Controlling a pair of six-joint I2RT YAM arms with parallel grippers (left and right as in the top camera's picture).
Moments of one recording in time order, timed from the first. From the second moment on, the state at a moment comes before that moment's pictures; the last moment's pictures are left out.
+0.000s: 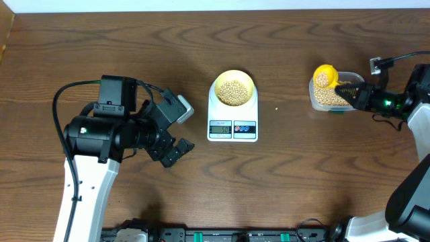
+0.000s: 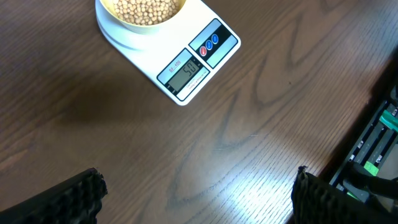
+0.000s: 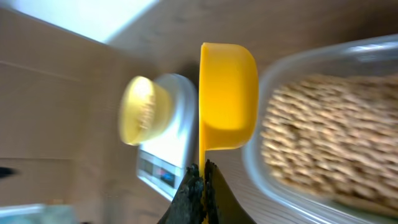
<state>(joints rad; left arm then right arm) -0.12 1.20 1.26 -1.25 0.49 0.67 -0.41 1.68 1.12 -0.61 -1.00 -0.15</state>
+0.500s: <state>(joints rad) -0.12 1.20 1.26 -1.25 0.49 0.67 -0.31 1.46 1.12 -0.65 -0.31 -0.30</state>
